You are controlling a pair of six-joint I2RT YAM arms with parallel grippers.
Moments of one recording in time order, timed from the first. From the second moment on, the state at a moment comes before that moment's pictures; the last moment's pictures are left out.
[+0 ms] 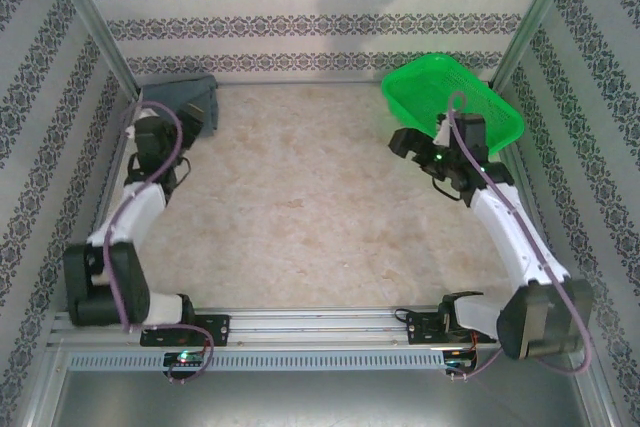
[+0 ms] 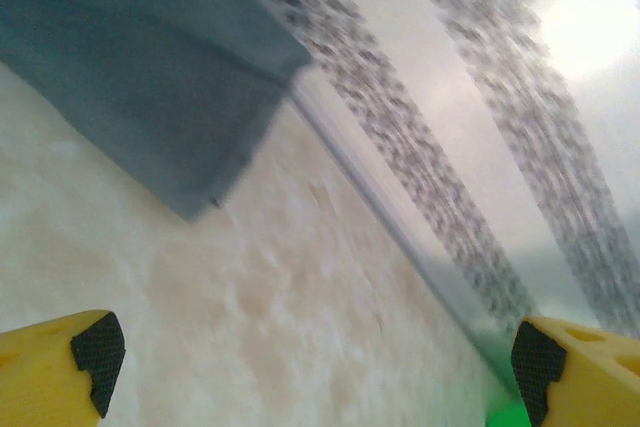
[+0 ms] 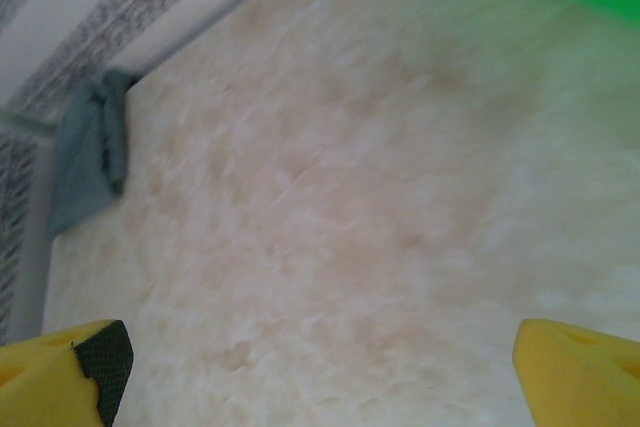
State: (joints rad) left arm 0.07 1.30 0.84 0.07 0.05 -0.88; right arm 0.08 1.17 0.98 -0.47 -0.33 0.60
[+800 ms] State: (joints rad) left arm -0.10 1.05 0.20 0.31 -0.46 -0.10; right arm 0.04 1.11 0.35 0.17 0.23 0.14
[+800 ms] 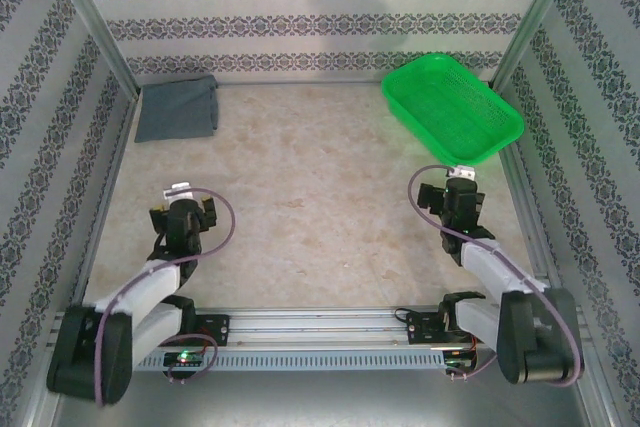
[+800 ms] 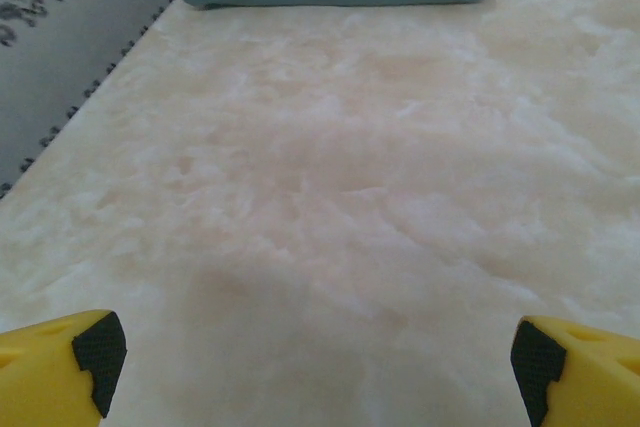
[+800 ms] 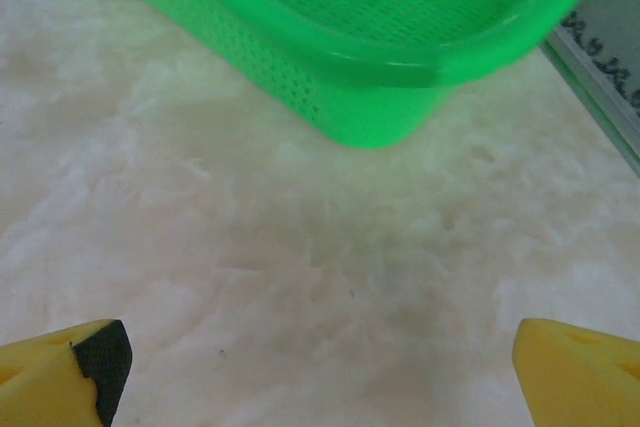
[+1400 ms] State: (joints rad) left arm -0.02 1.59 0.28 1.00 -0.21 -0.05; right arm 0.00 1.52 0.32 0.81 0.06 0.07
